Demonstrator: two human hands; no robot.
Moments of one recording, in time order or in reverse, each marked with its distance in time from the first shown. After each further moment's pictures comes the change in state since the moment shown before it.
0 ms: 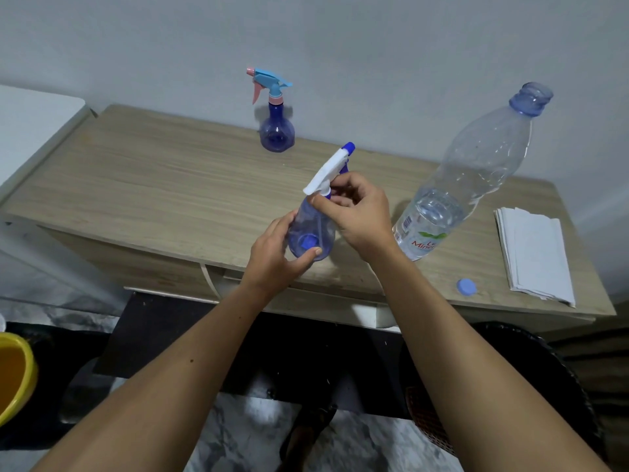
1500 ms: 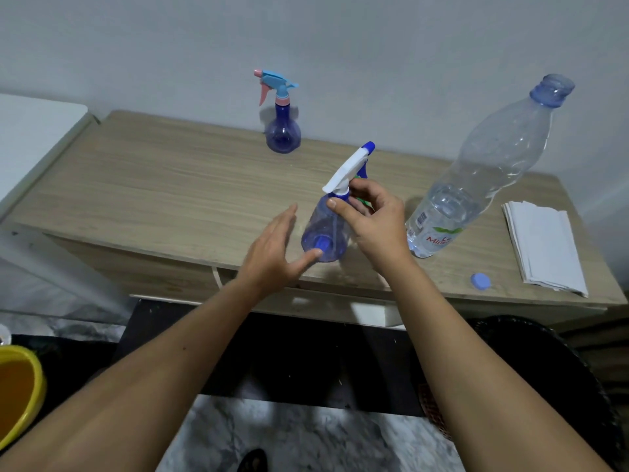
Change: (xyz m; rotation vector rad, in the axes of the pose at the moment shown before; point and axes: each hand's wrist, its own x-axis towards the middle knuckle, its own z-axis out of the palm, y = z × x) left_hand 0.005 -0.019 -0.033 0.113 -0.184 0.027; right_hand -0.017 0.005 0.012 0.034 0.134 0.018
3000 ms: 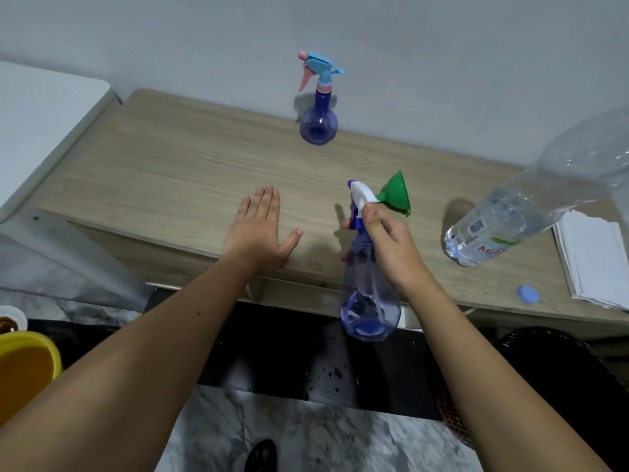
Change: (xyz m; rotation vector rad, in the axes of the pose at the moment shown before) left_hand 0.027 -0.103 -0.040 0.603 -0.213 -0.119; right_hand -0.018 0.020 0.047 -0.053 -0.229 0.178
